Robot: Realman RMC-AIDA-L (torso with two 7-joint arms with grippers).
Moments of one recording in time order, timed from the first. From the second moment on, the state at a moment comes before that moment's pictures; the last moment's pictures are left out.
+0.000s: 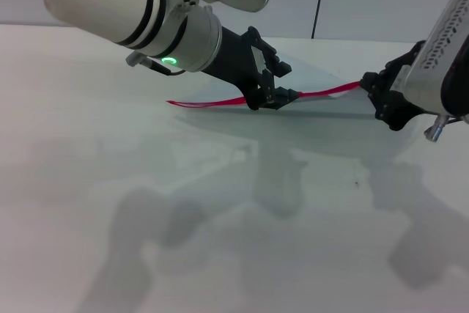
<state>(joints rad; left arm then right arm) -0.75 -2.03 1.47 1.23 -0.91 -1.18 1.16 0.28 2.03 -1.70 -1.76 -2.60 -1.01 2.28</state>
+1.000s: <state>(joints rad) -0.78 -2.03 1.49 1.17 -0.91 -1.16 1.19 0.26 2.03 -1.74 -1.82 -2.61 -1.02 2.28</state>
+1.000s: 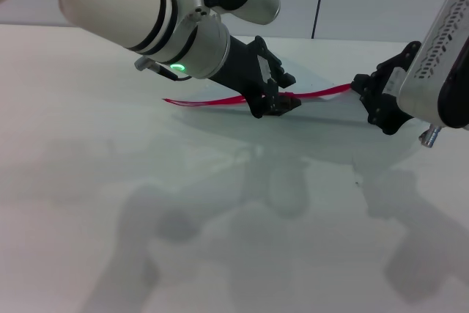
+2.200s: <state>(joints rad) -0.79 -2.03 1.50 1.14 -0.92 -1.14 1.19 0.26 2.03 -1.74 -1.84 -2.61 -1.03 2.28</state>
